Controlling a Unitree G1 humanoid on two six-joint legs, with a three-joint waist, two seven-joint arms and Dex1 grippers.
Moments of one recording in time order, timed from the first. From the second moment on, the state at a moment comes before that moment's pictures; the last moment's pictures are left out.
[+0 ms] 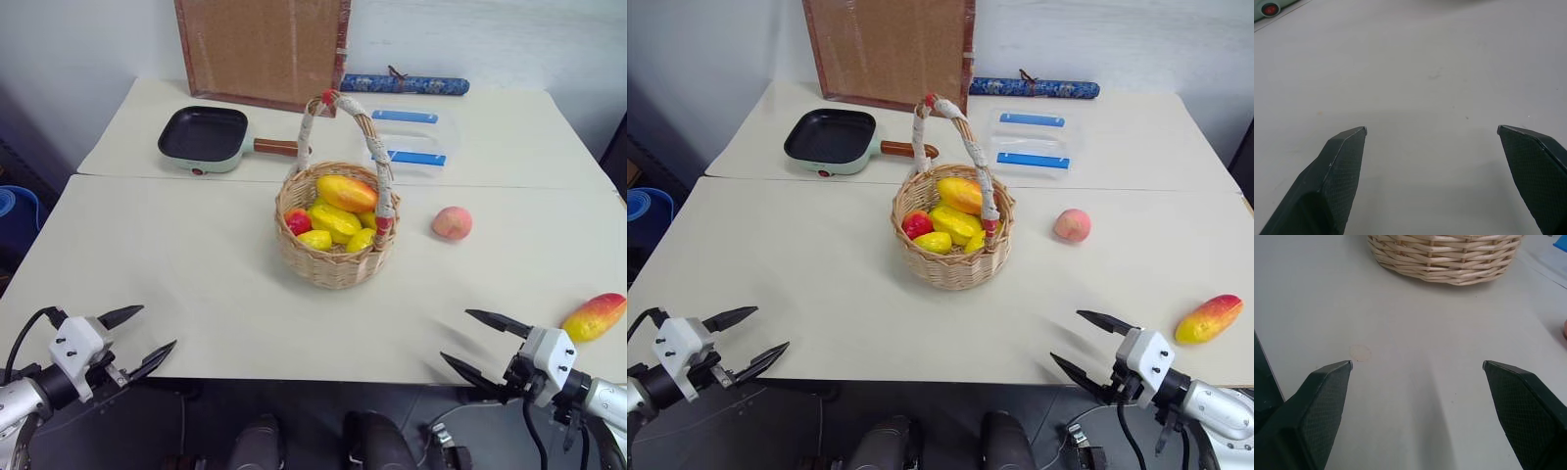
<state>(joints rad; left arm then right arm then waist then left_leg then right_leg) 0.38 0.67 0.51 -0.15 -0.36 -0.05 -0.87 0.36 -0.65 -0.32 -0.19 0.39 -0.21 1.01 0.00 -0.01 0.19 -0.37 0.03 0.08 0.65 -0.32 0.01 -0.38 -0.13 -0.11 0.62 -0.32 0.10</state>
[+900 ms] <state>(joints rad) 0.05 0.73 0.32 -0.43 -0.71 0.39 -0.93 -0.16 -0.80 -0.26 -0.29 0.48 0.45 0.58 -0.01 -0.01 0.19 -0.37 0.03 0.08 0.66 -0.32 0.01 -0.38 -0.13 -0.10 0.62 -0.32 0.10</state>
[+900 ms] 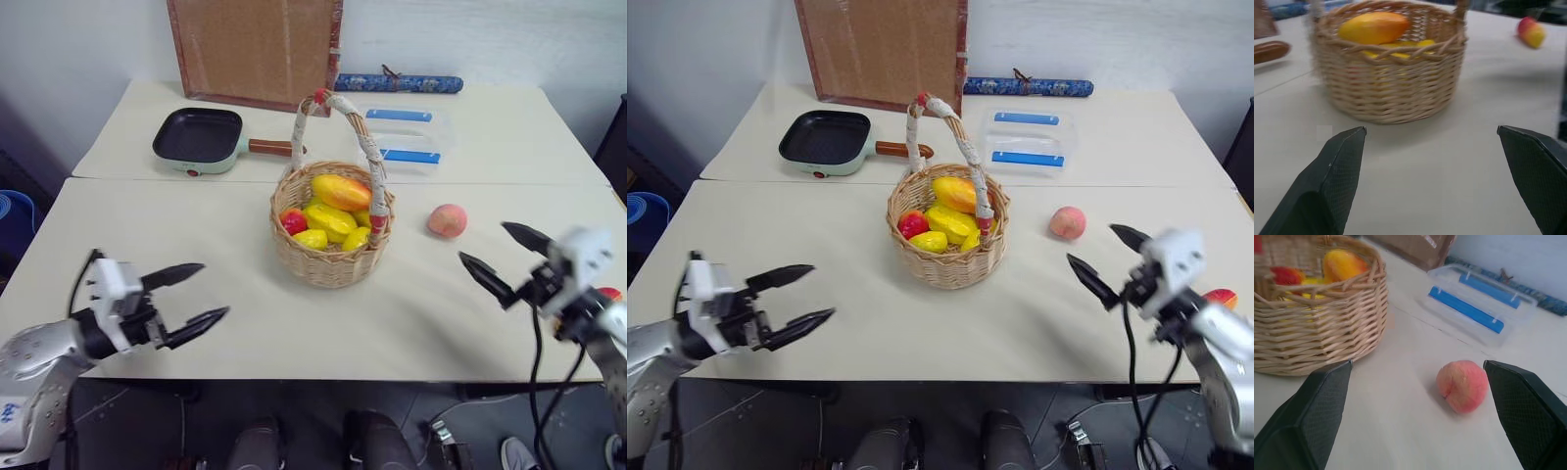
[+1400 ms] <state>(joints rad) -0.46 0.69 0.17 -0.51 -0.84 0.65 -0.69 -0.77 -0.61 -0.04 0.47 0.21 0.52 0.45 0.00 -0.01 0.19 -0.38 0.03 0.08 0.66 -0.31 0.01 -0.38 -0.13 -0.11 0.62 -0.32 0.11</state>
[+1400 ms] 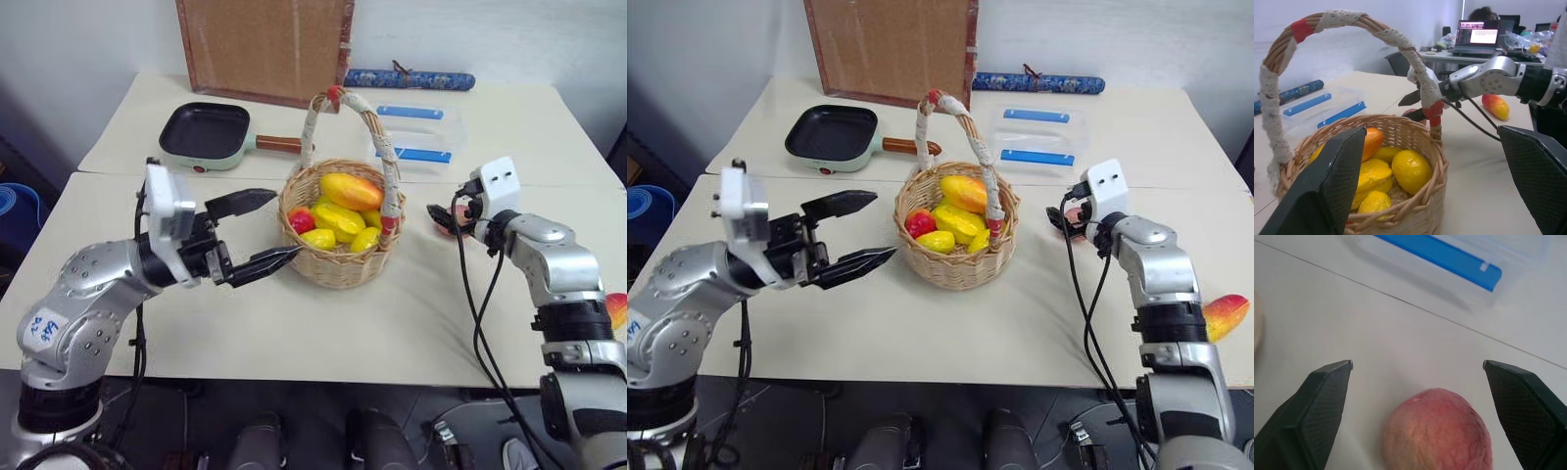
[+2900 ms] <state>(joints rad) -0.46 0.82 0.23 -0.22 -0.76 0.61 -0.98 -0.84 -0.53 -0.13 0.22 0.45 0.41 0.95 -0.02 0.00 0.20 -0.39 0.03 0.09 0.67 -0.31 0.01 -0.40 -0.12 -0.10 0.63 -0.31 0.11</state>
